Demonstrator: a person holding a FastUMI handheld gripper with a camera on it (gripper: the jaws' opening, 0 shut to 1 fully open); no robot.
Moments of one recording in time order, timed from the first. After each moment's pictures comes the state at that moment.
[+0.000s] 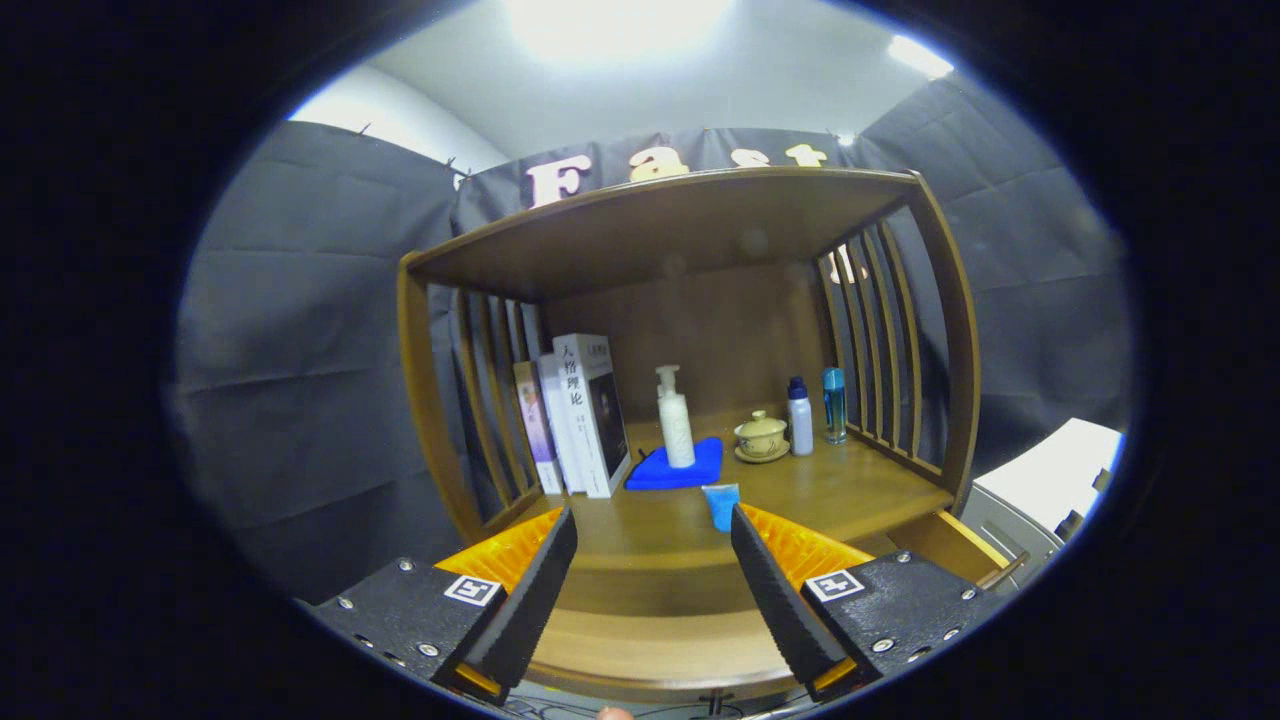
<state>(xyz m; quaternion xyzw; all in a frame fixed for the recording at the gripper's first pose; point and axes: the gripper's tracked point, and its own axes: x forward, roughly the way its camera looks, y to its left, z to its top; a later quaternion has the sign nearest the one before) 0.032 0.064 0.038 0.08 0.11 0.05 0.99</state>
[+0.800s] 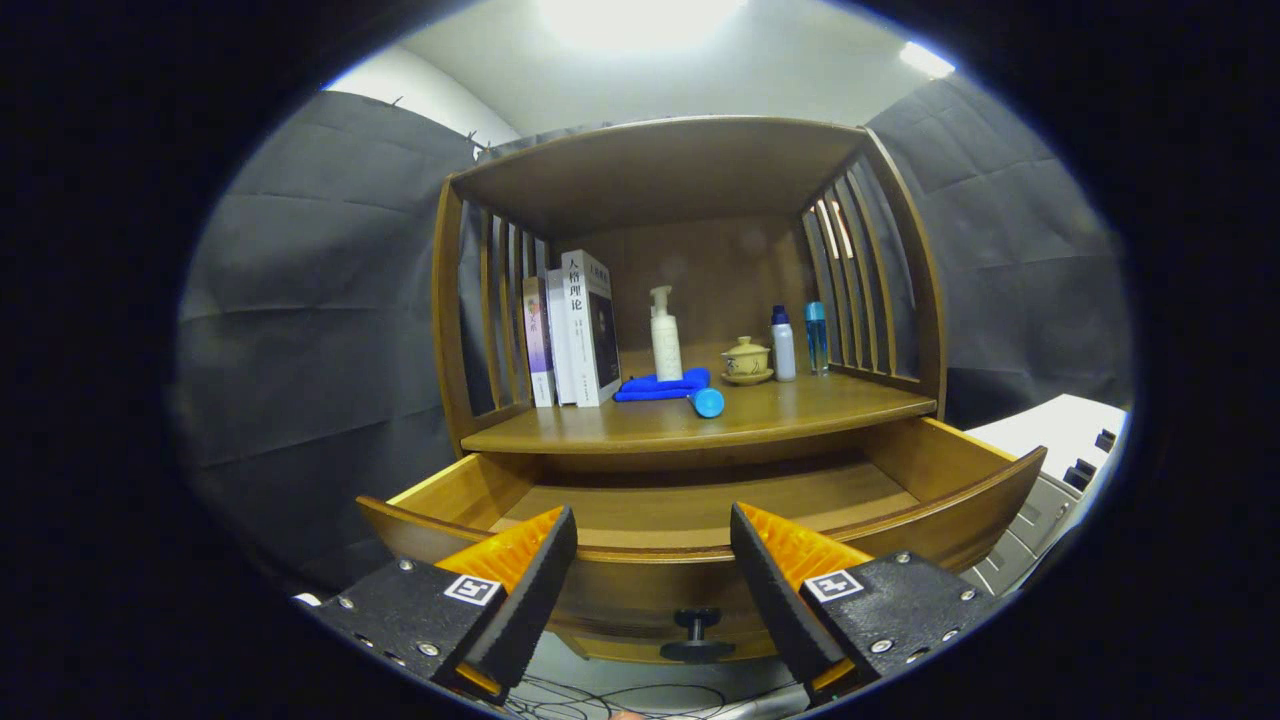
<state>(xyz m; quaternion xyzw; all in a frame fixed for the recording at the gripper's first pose) -0.028 0.059 -0.066 0.06 0.13 0.03 0.99</state>
